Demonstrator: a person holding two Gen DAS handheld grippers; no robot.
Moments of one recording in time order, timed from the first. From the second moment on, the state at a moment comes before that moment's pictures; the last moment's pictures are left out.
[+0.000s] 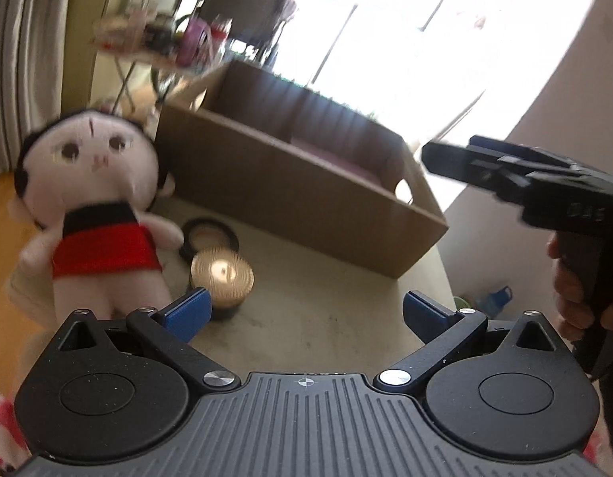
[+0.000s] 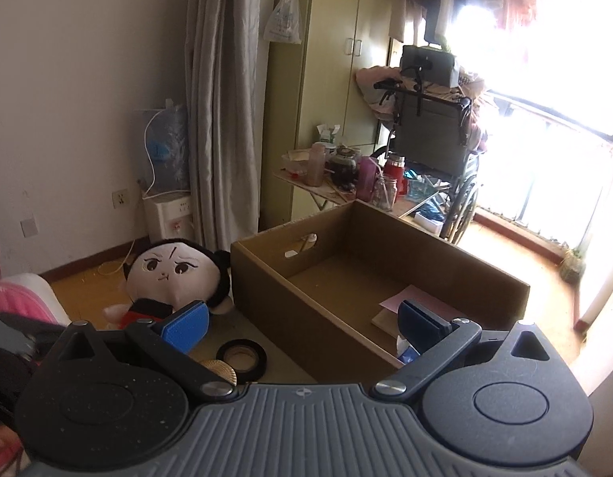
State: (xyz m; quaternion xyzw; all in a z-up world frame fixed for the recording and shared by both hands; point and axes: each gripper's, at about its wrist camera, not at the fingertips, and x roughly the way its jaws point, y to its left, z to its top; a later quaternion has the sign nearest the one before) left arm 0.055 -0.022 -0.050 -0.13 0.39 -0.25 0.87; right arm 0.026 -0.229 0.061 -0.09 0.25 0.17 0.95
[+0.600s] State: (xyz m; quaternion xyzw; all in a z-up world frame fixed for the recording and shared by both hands) left arm 0.052 -0.047 -0.061 0.00 0.36 -0.22 0.91; right arm 0.038 -0.232 0.049 0.00 0.31 0.19 0.93
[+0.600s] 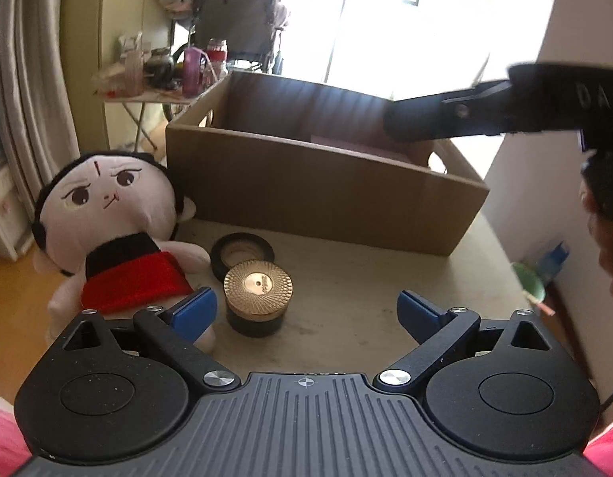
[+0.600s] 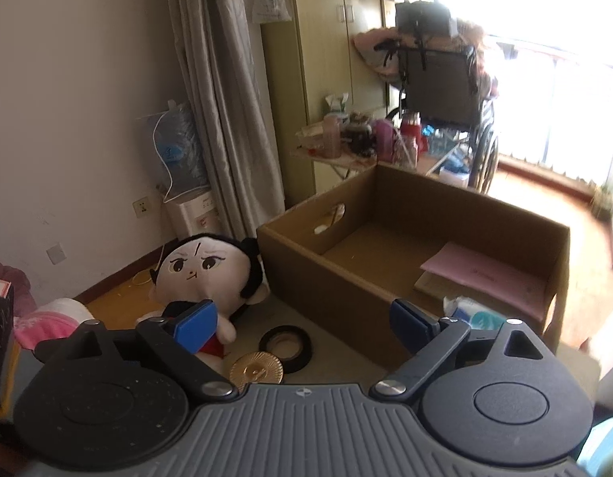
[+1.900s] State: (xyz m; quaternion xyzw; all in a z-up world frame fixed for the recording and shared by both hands) left arm 0.092 -0.077 -0.117 0.09 0.45 -0.20 0.87; right arm 0.155 -0.198 -0.078 0.15 0.56 0.25 0.77
